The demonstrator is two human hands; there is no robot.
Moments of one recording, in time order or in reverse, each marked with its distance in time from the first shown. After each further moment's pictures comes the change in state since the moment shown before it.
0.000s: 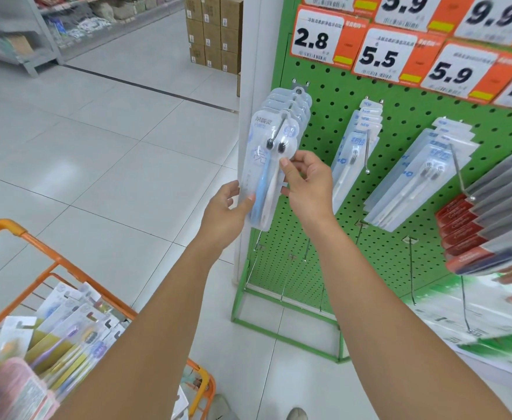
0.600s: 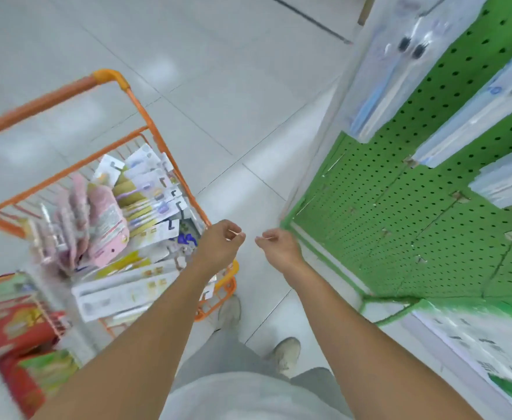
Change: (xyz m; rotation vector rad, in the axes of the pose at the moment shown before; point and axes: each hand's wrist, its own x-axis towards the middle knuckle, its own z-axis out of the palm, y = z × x) left_hand -0.182 -0.199 -0.036 0.254 0.289 -0.447; right_hand -0.204 0.188 0.051 -0.397 -0.731 0.606
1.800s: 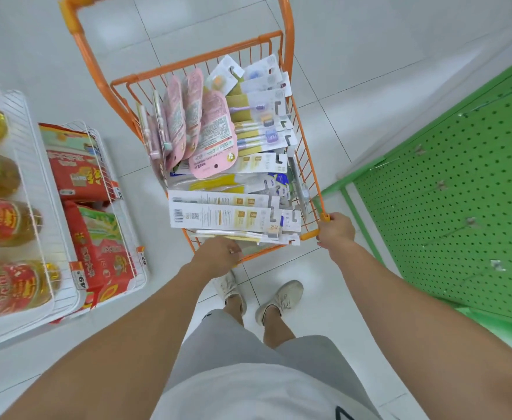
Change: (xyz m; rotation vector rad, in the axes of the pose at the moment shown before) left_hand -0.149 -0.186 0.013 0.244 -0.164 -0.380; right_hand 0.001 0.112 0.036 -0.383 0.089 0.162
